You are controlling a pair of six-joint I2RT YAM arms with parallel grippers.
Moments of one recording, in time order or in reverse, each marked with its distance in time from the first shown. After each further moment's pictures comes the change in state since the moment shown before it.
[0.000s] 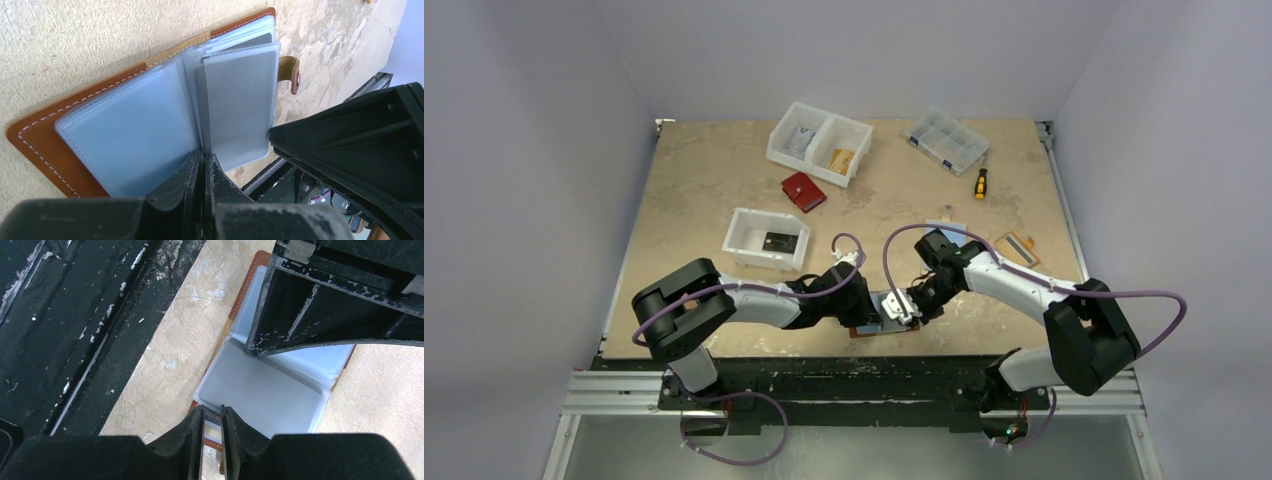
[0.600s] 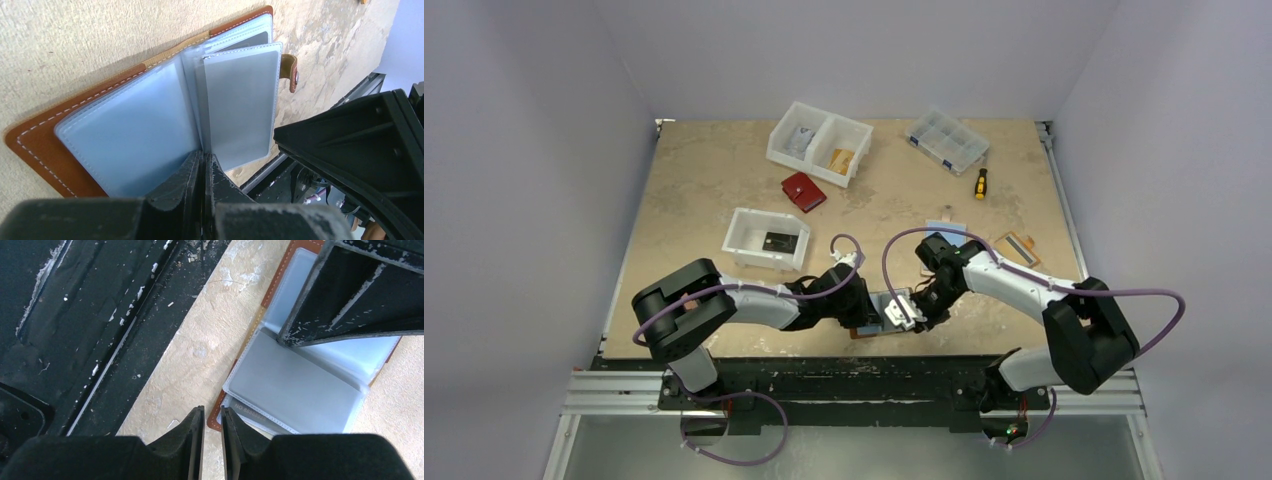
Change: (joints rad) left arm 0.000 0.000 -0.017 0.031 0.006 -0.015; right arm 0.000 0.005 0.005 -0.105 0.048 -0.052
